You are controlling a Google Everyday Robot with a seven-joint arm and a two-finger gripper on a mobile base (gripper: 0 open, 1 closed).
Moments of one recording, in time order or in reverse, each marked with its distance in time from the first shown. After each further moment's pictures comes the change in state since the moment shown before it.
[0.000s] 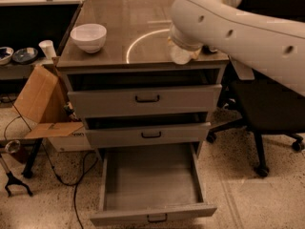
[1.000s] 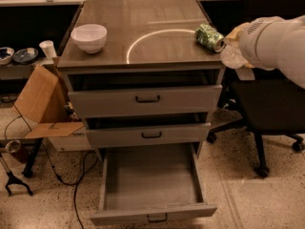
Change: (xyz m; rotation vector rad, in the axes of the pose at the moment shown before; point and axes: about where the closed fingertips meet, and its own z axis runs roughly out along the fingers) arm 0.032 0.110 -0.123 0.244 0.201 0.268
